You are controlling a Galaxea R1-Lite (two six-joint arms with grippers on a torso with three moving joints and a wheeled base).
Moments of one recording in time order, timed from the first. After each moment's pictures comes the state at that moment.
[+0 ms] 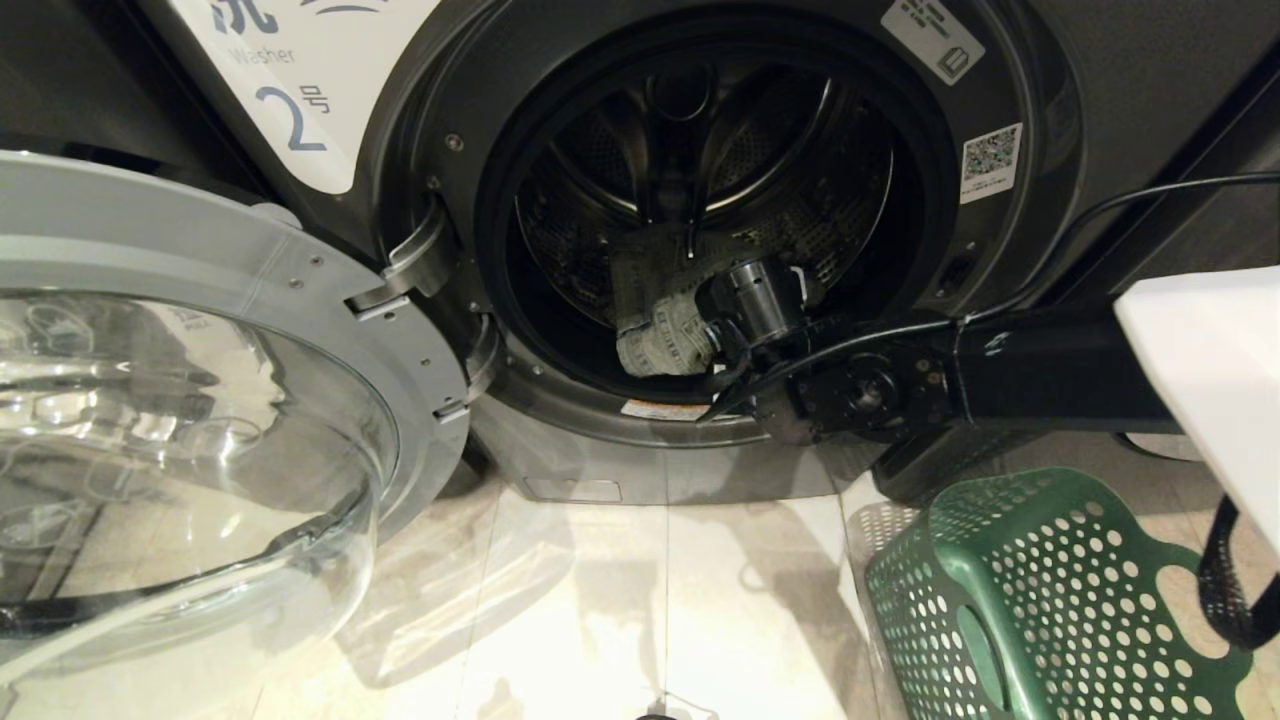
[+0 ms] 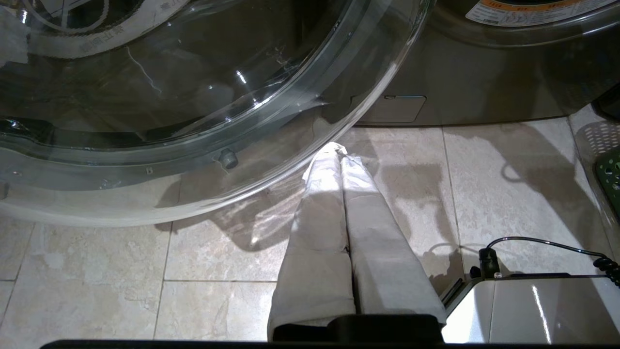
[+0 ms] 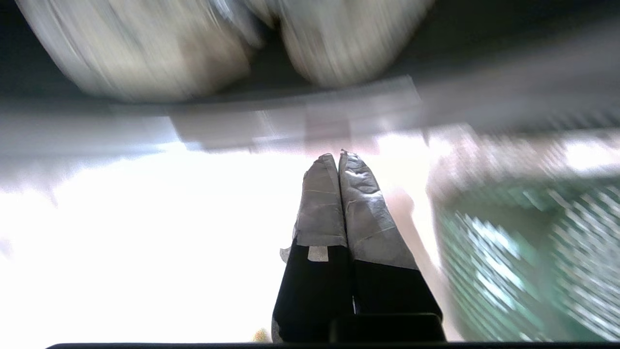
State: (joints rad) left arm 0.00 0.00 0.00 0.00 0.00 0.05; right arm 0.68 2.14 -1.72 0.19 -0.68 0.42
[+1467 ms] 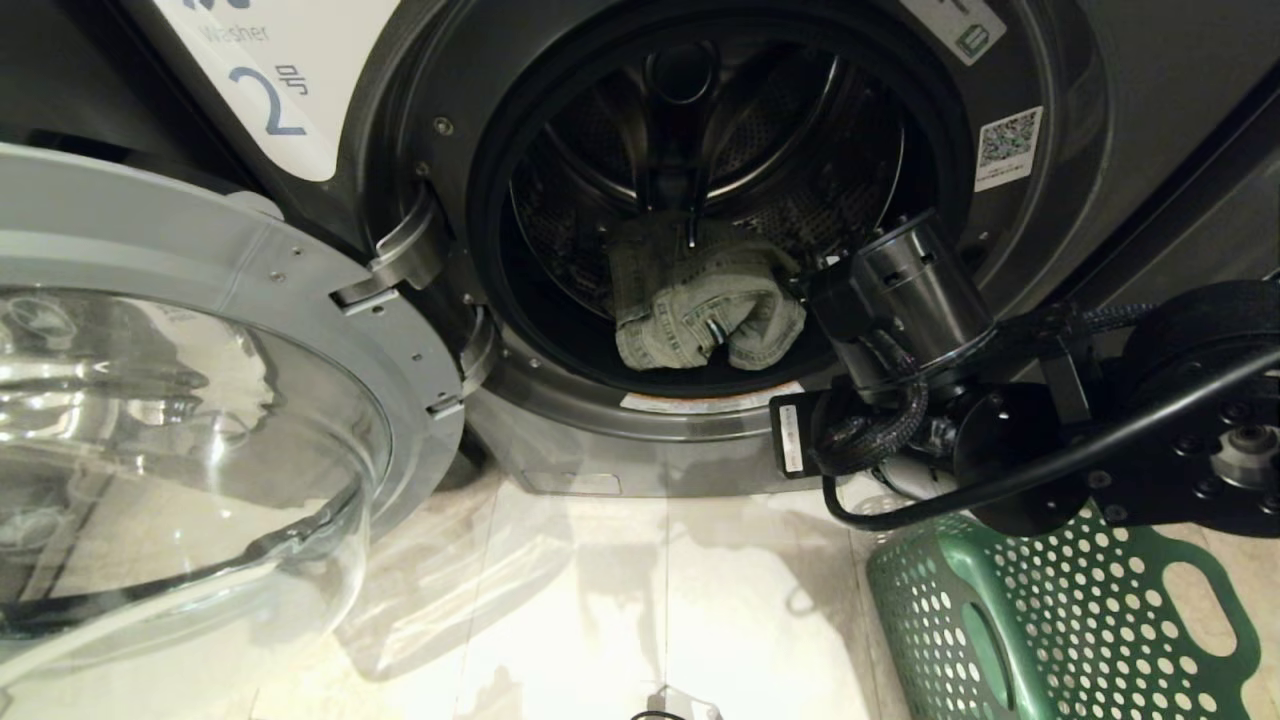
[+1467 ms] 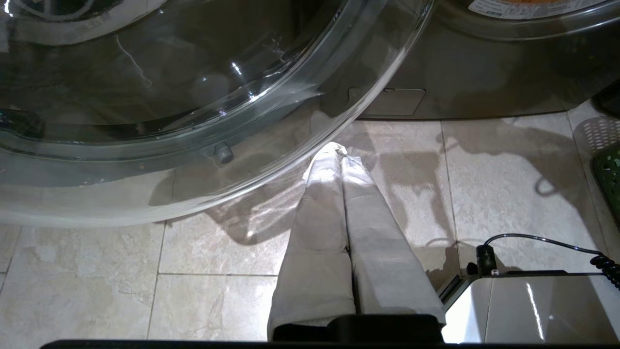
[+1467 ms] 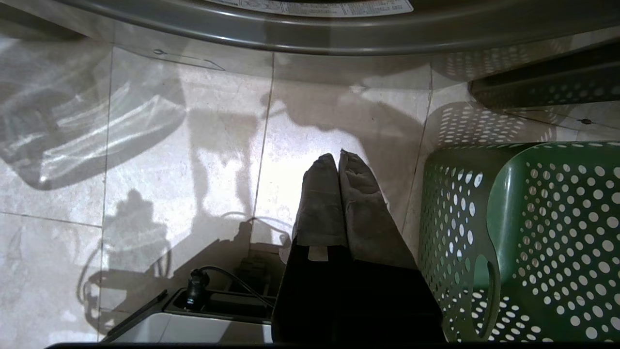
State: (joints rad) left arm 0.00 0.00 0.00 0.00 0.00 0.03; right arm 0.82 1.75 -1.37 0.26 -0.64 0.39
